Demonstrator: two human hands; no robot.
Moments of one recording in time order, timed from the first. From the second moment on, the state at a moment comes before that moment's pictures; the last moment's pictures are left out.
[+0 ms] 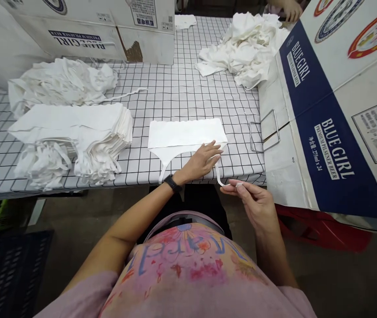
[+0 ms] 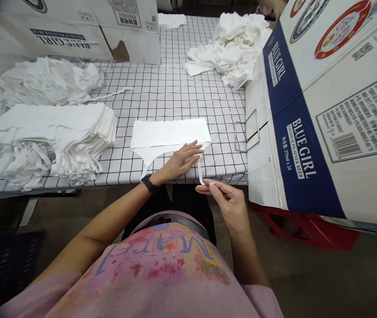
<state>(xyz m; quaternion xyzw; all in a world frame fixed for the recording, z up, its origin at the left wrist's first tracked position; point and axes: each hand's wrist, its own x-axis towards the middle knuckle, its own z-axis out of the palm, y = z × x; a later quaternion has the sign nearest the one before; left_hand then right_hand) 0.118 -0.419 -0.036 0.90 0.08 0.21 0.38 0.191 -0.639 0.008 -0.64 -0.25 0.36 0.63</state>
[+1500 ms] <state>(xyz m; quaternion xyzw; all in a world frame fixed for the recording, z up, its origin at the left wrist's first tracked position) 0.135 -0.331 -0.042 0.98 0.12 0.10 0.14 0.235 -0.485 -0.024 -0.77 -0.21 0.34 0.50</state>
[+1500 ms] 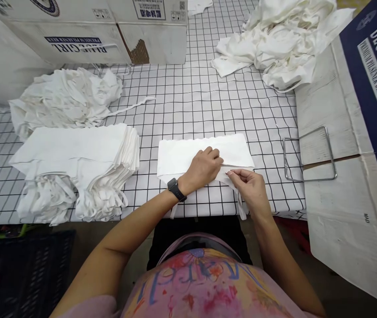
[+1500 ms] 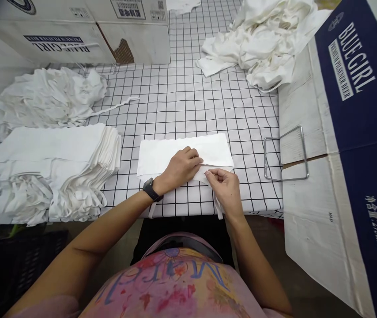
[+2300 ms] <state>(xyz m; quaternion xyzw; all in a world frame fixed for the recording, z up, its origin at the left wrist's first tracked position) 0.138 -0.326 -0.055 0.93 0.16 0.15 0.29 0.244 -0.462 -0.025 -0.79 -0.28 0.32 0.45</state>
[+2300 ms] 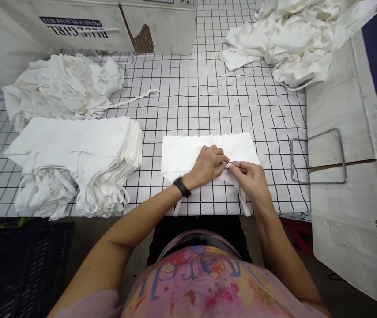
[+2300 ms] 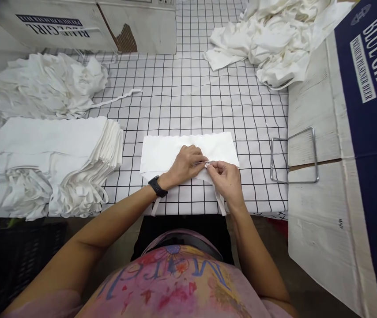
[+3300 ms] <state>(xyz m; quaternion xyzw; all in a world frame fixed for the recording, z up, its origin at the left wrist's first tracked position) 0.138 -0.329 -0.063 0.97 0.02 0.23 0.06 0.268 -0.448 -0.013 -0.78 -0.31 0.40 0.37</state>
